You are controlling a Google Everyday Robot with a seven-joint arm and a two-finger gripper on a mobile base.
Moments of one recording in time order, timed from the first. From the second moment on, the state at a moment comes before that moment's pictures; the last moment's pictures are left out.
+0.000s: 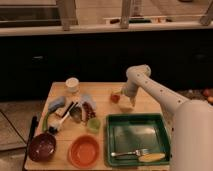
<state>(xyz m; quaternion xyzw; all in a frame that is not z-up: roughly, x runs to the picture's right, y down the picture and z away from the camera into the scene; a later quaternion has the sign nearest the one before) 0.142 0.085 0.927 -0.23 -0.24 -0.45 0.83</state>
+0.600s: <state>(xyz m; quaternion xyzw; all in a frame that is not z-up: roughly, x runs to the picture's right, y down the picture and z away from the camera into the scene) 0.140 0.082 0.926 -0.23 -0.24 -0.46 0.82</state>
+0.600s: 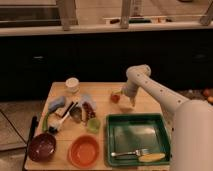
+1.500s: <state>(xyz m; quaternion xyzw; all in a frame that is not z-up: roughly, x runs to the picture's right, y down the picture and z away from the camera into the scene) 0.131 0.073 0.919 -0.22 -0.23 -0.47 0.82</state>
